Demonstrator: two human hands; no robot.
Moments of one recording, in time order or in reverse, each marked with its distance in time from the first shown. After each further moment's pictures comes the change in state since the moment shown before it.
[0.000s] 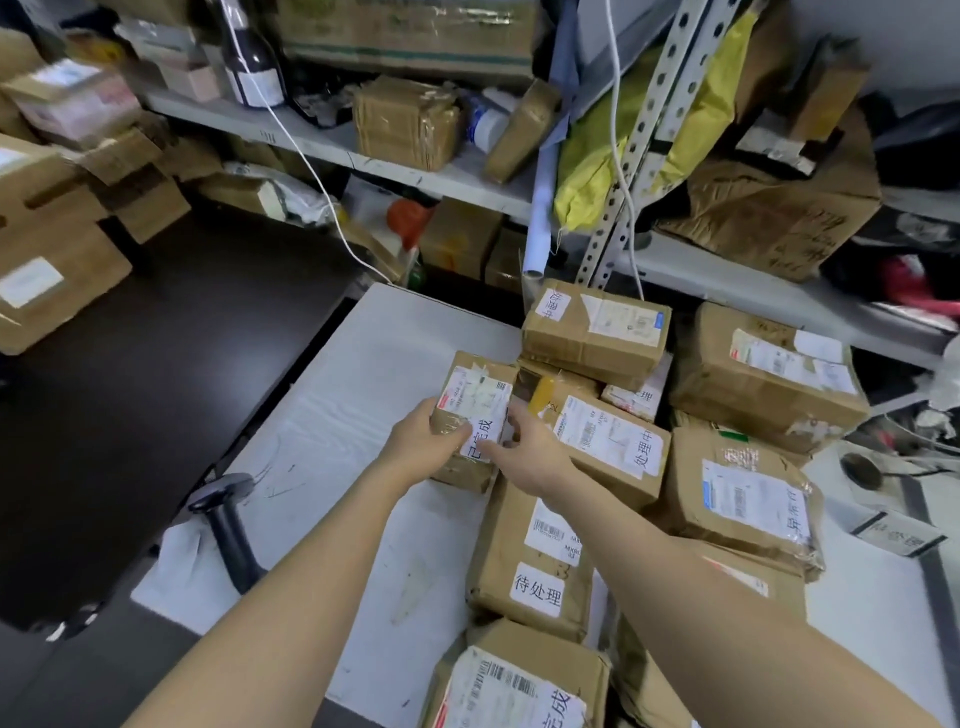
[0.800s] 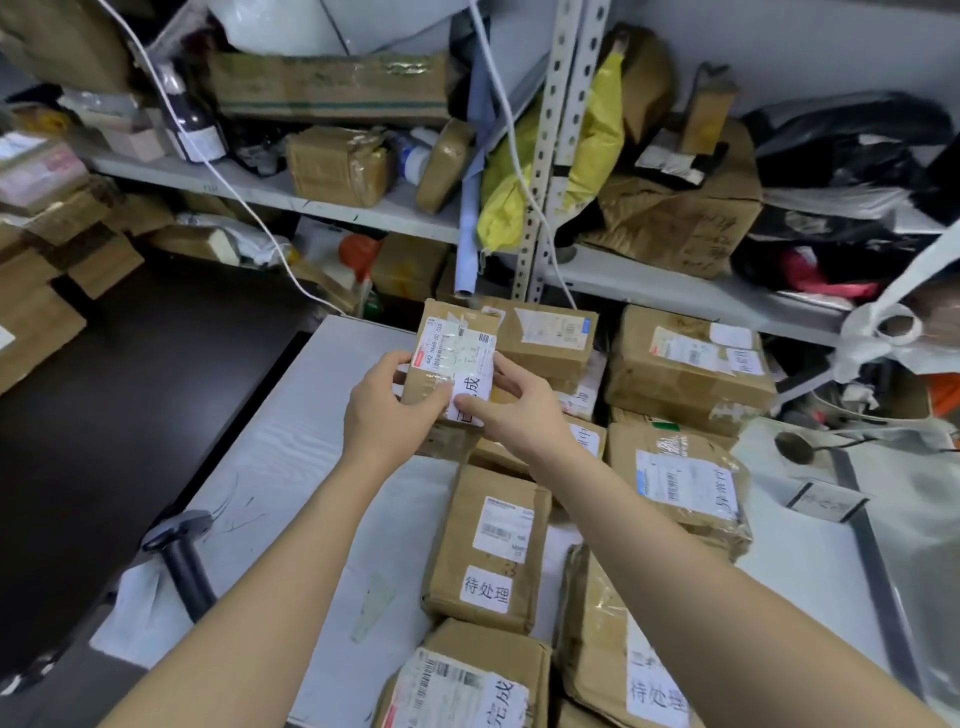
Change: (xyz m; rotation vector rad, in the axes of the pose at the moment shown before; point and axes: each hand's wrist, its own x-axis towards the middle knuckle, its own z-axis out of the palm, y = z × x) left_hand -0.040 0.087 0.010 0.096 0.344 0.325; right_hand -0.039 -0.027 -0.078 0.448 0.147 -0.136
